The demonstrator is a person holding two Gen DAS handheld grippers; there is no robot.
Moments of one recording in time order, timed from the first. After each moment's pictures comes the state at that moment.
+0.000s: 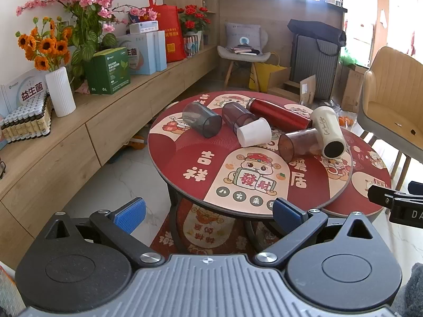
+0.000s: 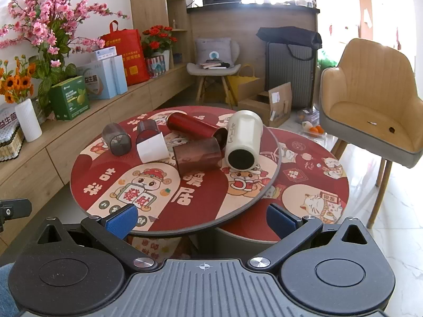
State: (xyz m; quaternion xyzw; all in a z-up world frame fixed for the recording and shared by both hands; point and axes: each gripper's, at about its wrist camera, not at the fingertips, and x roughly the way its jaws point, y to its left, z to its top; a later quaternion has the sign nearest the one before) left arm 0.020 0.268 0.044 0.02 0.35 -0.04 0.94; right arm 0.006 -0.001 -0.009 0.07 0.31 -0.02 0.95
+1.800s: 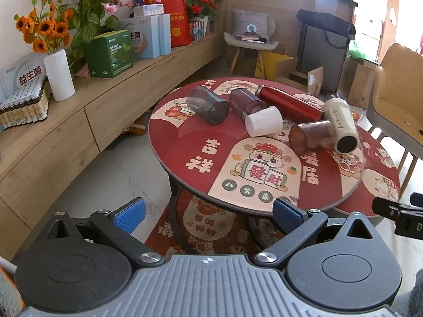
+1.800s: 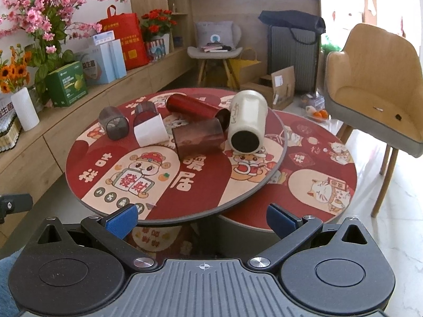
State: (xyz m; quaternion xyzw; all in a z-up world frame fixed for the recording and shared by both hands) left arm 0.051 0.273 0.023 0.01 0.38 -0.02 0.92; right arm 0.030 0.002 -0.031 0.07 0.35 -0.01 0.93
